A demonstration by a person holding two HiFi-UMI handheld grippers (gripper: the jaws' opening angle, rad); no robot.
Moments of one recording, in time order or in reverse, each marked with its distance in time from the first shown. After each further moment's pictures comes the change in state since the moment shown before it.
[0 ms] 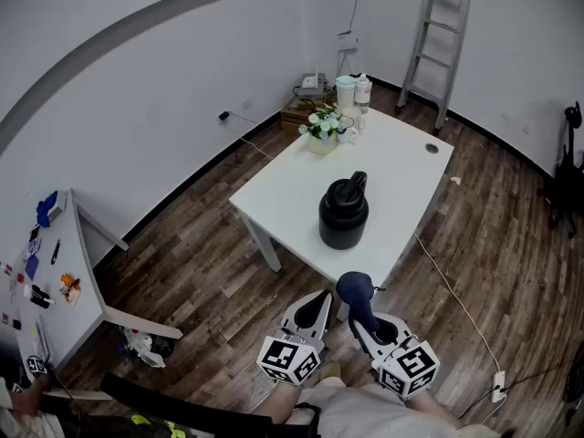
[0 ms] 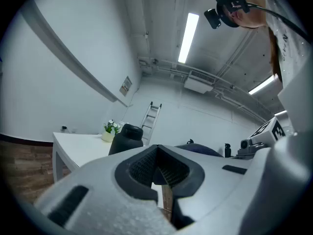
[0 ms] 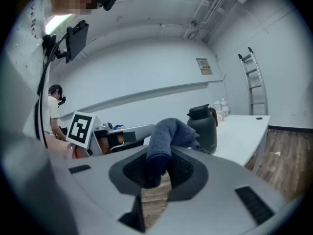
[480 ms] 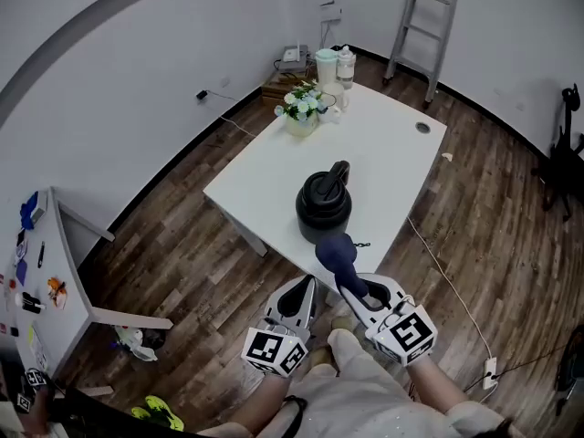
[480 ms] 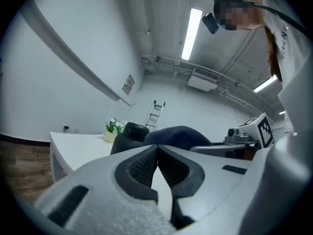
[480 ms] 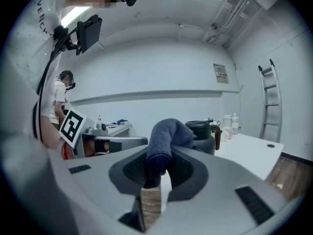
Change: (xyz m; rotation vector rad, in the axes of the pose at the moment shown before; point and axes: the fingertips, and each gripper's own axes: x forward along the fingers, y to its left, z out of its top) left arm 0.058 0.031 0.005 0.014 -0.013 0.062; right arm 0.059 -0.071 0.057 -0.236 -0.041 0.118
